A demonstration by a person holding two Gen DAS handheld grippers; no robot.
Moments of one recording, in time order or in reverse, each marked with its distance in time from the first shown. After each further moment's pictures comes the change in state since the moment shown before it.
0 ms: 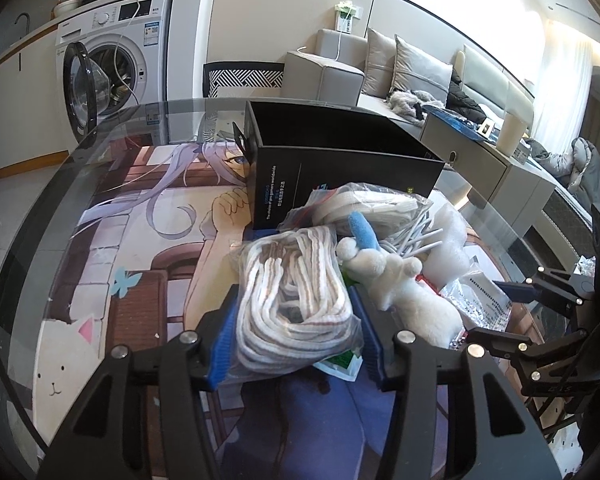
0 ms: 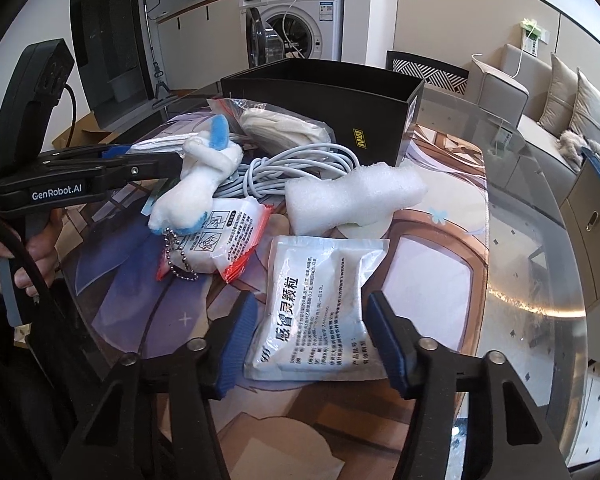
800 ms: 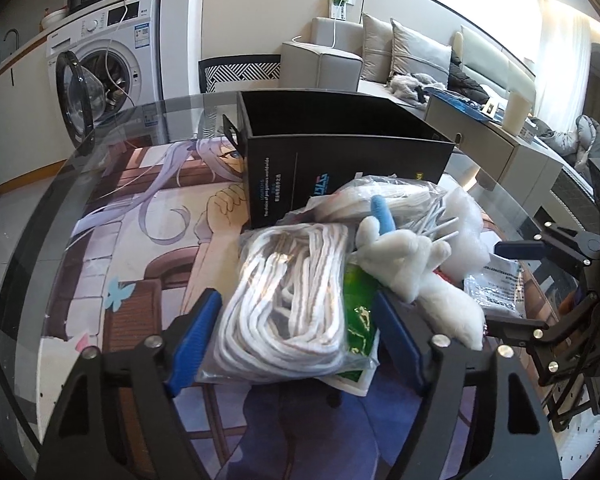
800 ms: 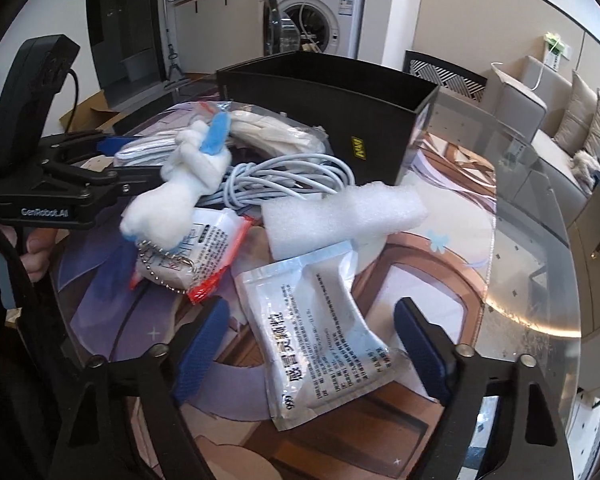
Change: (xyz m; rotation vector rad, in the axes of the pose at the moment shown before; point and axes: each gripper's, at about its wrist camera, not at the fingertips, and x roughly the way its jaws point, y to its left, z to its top) left arm 0.018 -0.006 0.004 0.057 0.040 0.031; right arm 0.018 -0.018 0.020 -0.088 0.040 0.030
